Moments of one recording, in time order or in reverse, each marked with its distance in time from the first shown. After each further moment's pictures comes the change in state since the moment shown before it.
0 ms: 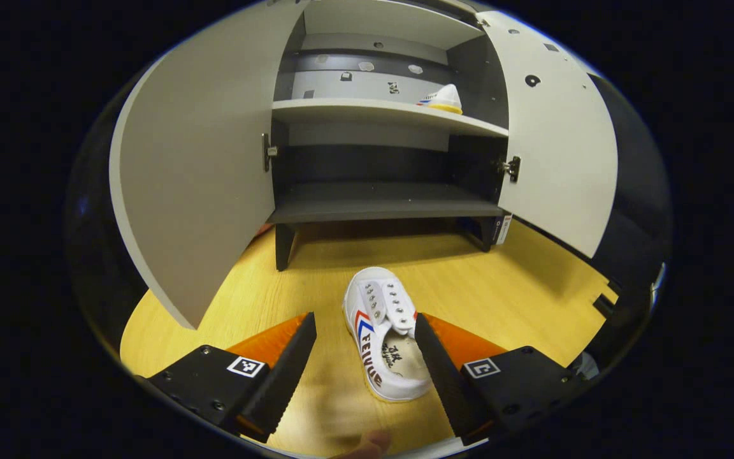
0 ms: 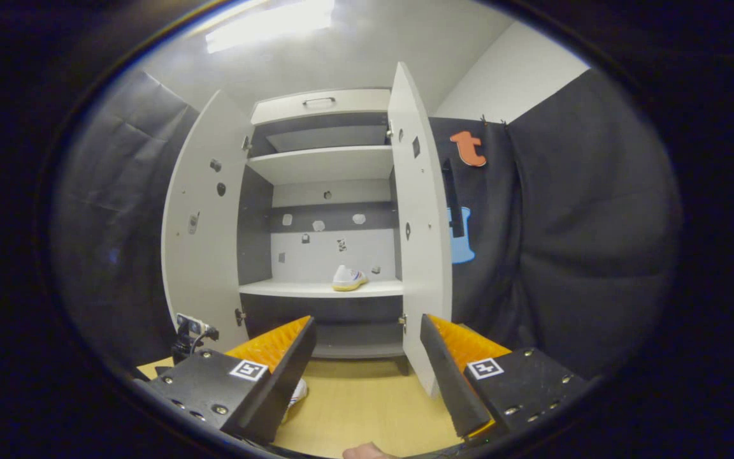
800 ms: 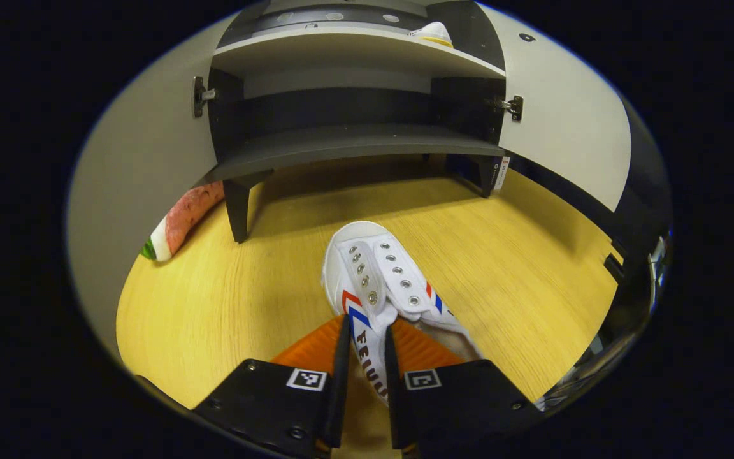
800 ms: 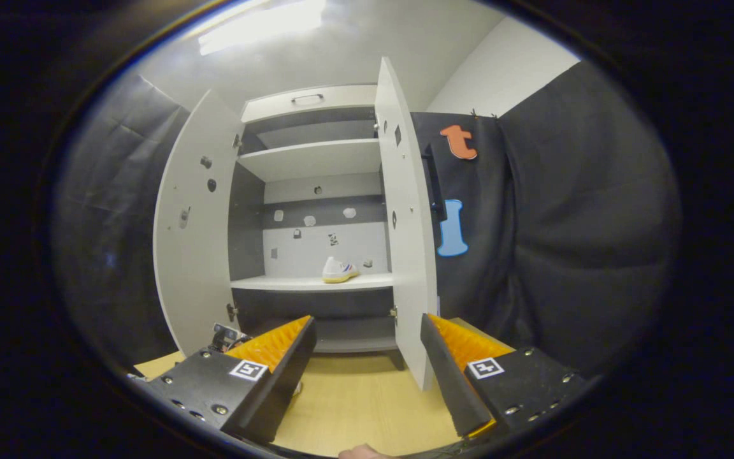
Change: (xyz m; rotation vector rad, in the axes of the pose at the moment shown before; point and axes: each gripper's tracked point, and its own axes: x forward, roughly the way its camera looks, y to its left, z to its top) left arm 0.055 0.003 -0.037 0.087 0.224 -0.075; right arm -0.005 -0.008 -0.014 0.006 -0.003 0.014
